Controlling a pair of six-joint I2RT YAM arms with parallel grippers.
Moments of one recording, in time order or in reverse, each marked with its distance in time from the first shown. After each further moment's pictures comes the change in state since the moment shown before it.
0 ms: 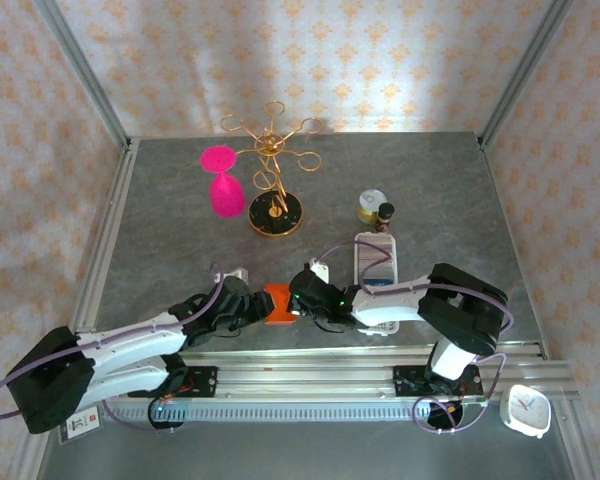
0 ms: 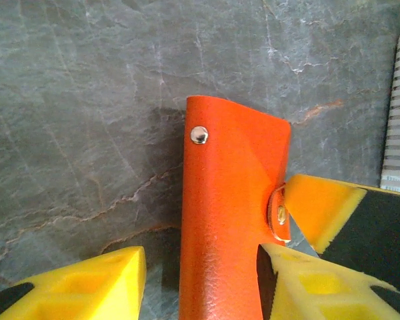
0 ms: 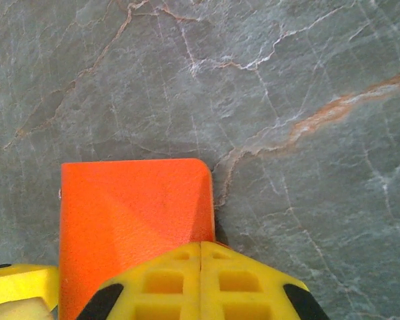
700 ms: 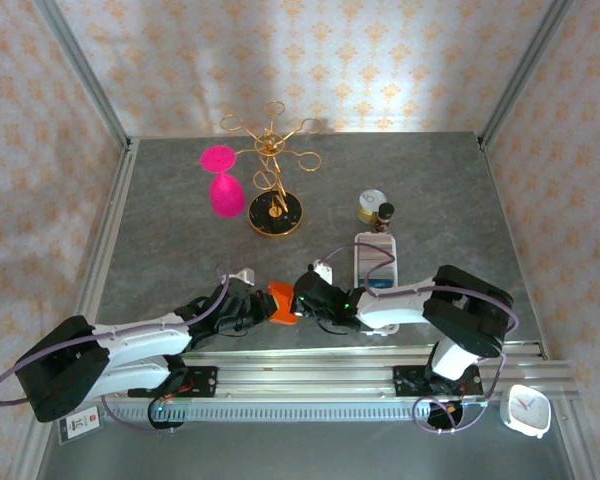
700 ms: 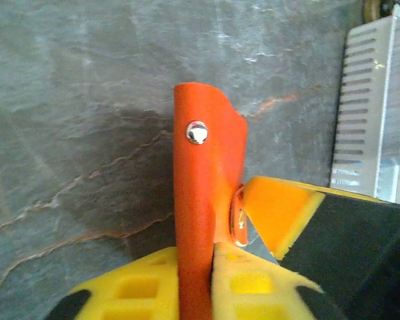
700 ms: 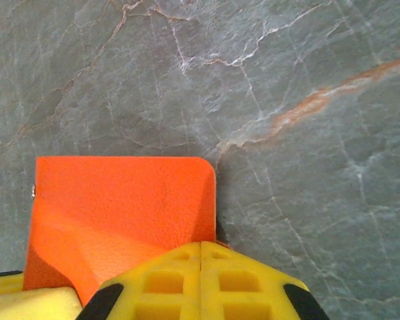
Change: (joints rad) left arm -0.014 0.067 -0.048 0.240 0.063 -0.067; right arm 0.000 -0.043 -0.055 0.035 0.000 0.005
